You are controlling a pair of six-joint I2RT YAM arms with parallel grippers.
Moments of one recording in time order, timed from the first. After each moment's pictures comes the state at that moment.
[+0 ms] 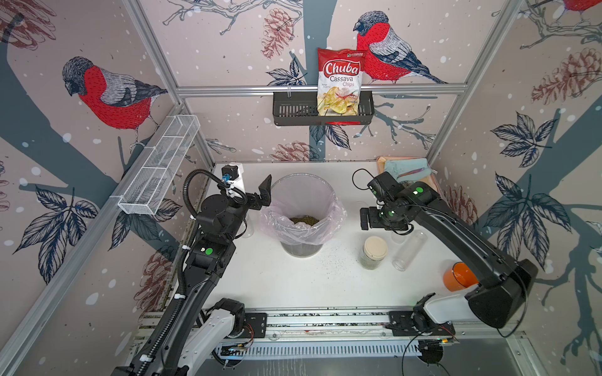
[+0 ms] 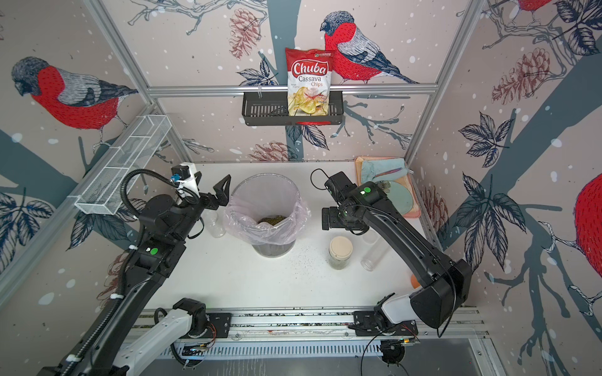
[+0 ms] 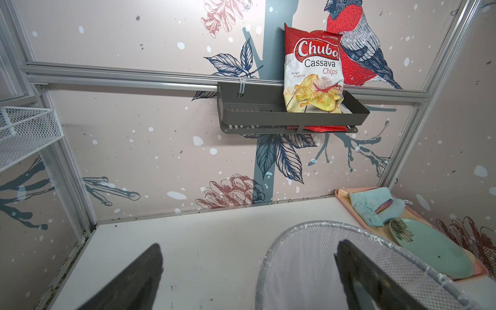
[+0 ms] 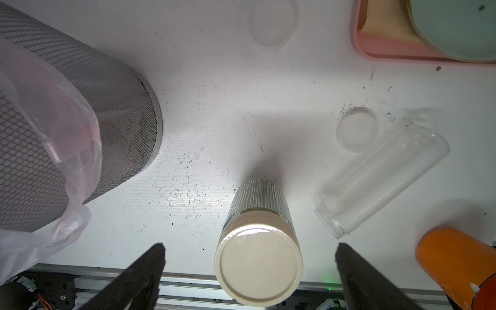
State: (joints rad) left arm -0.27 0.83 0.89 -0.02 0.00 -0.09; right arm 0.63 1.42 1.46 -1.32 0.08 0.52
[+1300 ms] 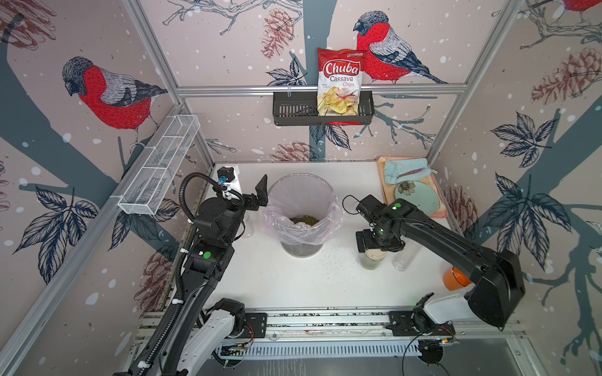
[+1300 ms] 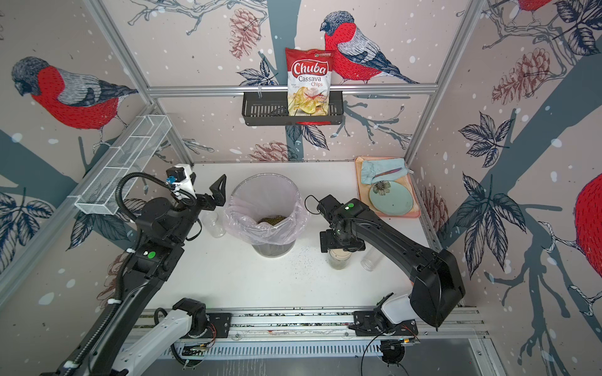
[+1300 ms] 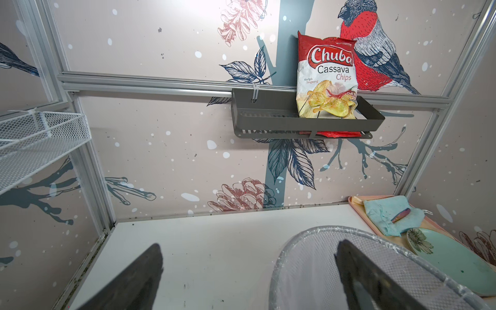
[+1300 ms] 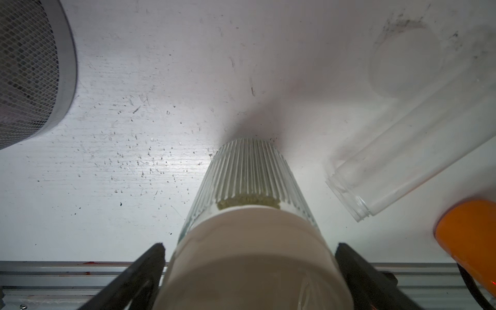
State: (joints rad) left arm -0.27 0.80 0.88 -0.03 -0.08 -0.08; right arm 0.71 1.43 1.18 -1.25 0.05 0.57
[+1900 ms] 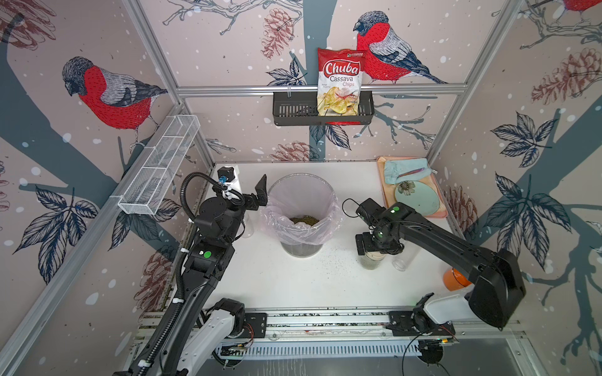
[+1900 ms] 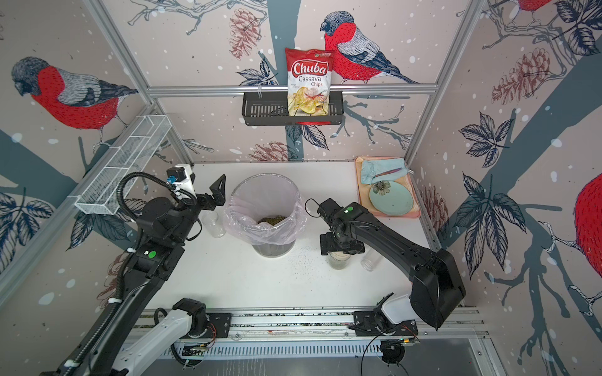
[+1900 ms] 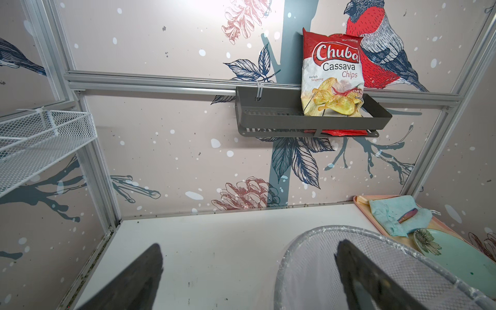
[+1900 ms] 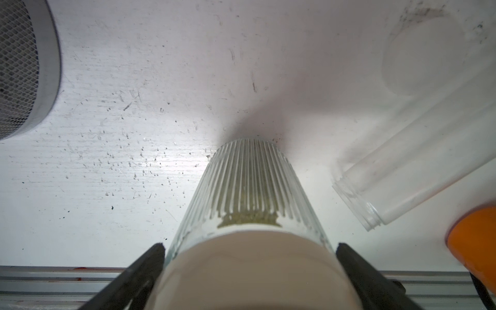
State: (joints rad) left arm -0.27 0.81 0.87 -0.03 -0.08 -0.07; right arm 0.71 1.43 1.12 -1.20 0.04 0.56
